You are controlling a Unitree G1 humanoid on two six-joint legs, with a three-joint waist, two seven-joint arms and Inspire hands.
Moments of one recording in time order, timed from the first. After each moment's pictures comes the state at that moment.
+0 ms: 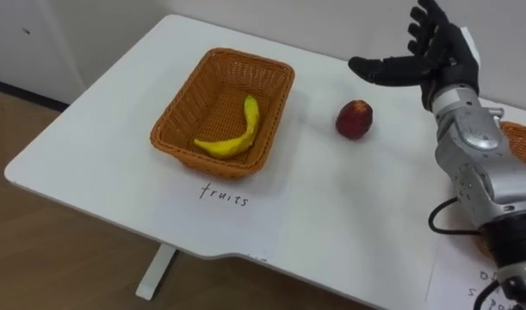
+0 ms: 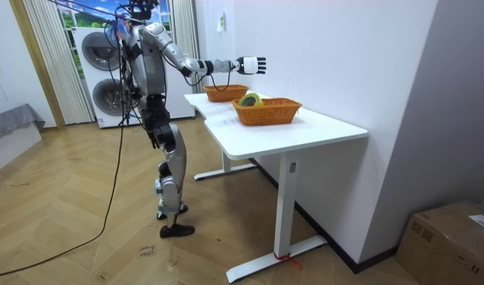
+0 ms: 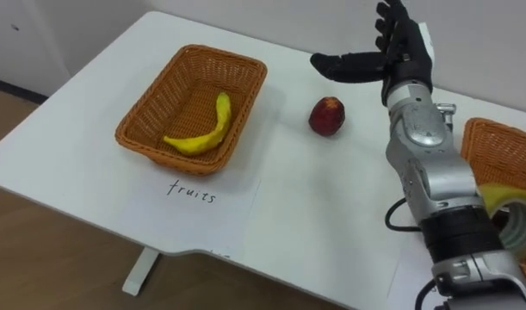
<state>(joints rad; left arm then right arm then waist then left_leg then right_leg) 0.28 0.23 0.01 0.95 -0.36 0.07 0.00 -0.52 -0.45 0.13 0.39 0.47 0.07 -0.20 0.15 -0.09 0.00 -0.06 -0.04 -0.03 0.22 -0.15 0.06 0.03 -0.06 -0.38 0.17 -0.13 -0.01</state>
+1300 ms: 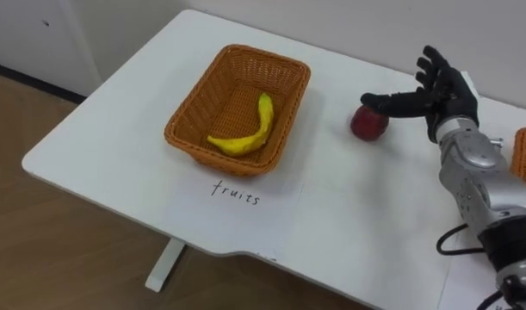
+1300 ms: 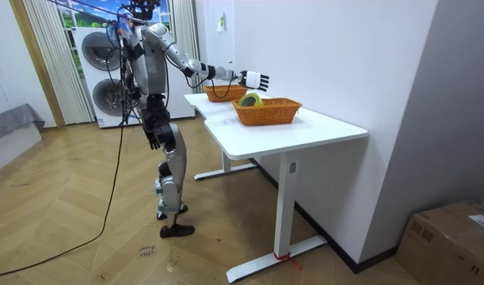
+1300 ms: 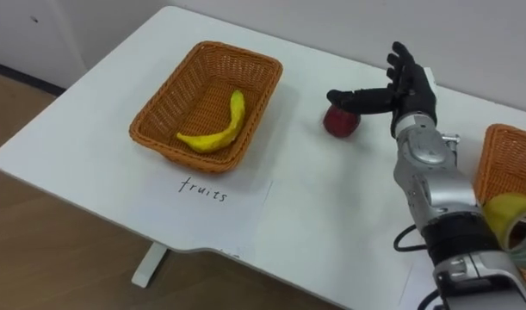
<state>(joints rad) 0.27 0.23 -0.02 0.95 -0.34 0.10 -0.02 -0.55 -0.45 0.14 0.68 0.46 0.07 -0.20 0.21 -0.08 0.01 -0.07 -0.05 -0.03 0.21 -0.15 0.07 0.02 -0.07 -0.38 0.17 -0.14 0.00</state>
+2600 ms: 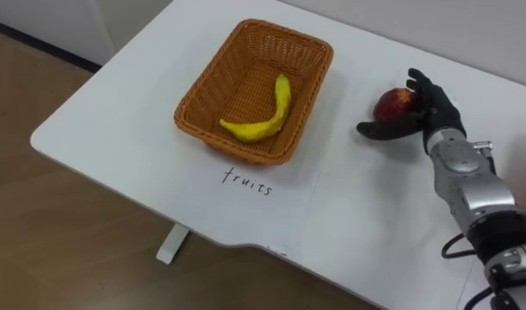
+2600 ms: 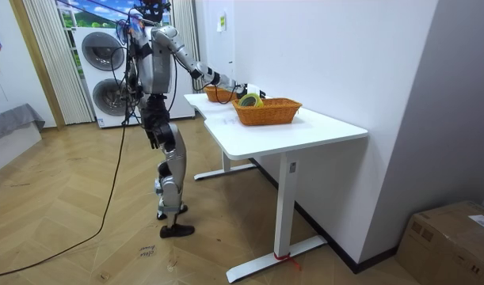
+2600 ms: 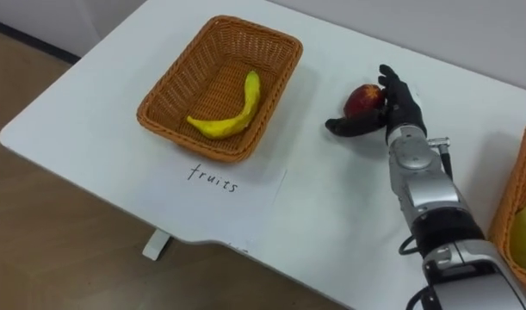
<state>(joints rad) 0.22 0.24 -0.06 0.94 -0.36 0.06 -0.02 -0.59 -0.42 0.18 0.83 0.18 0.05 -0.16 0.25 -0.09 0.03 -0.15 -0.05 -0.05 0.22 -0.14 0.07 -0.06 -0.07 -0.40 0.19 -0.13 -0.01</state>
